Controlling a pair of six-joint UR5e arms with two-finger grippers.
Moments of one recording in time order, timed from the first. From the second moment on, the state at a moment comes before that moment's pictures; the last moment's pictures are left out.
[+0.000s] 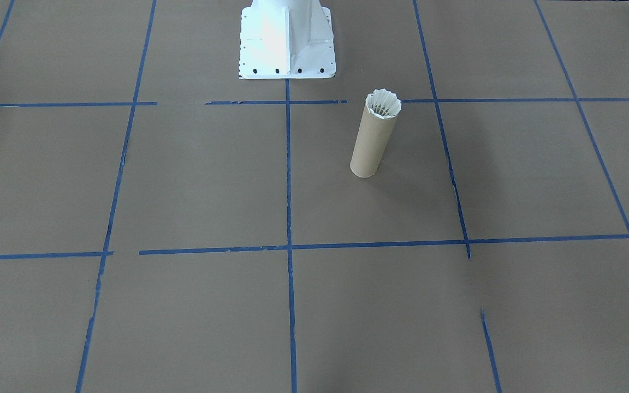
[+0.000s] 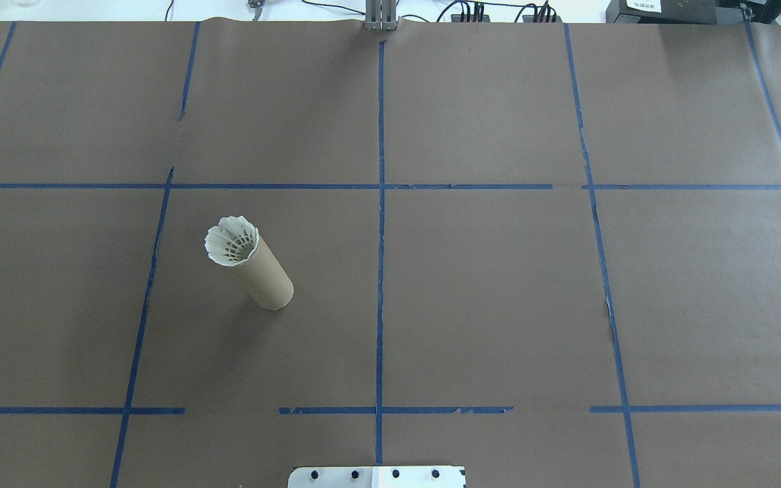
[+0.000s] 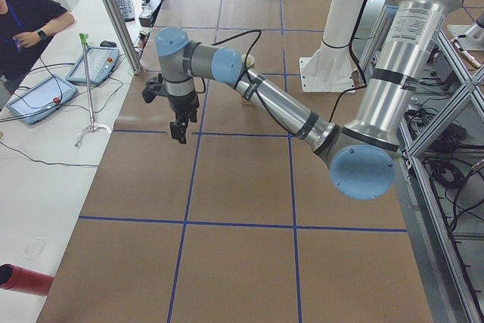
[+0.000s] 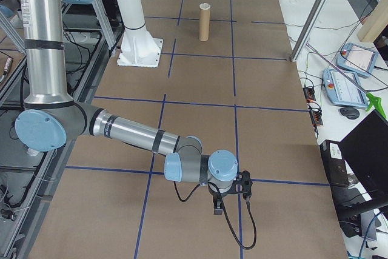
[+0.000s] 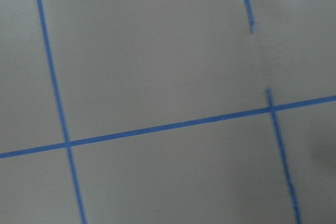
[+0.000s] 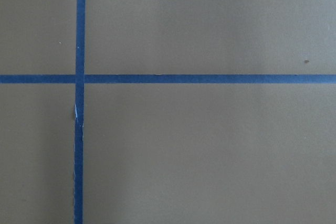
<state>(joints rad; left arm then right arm) -1.48 -1.80 -1.82 -1.19 -2.26 0.07 1.62 -1.56 1.32 -1.31 2.33 -0.01</state>
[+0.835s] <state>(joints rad) -1.58 -1.56 -1.61 -1.46 -2.40 0.17 1.62 -1.56 1.32 -1.31 2.33 -0.01</state>
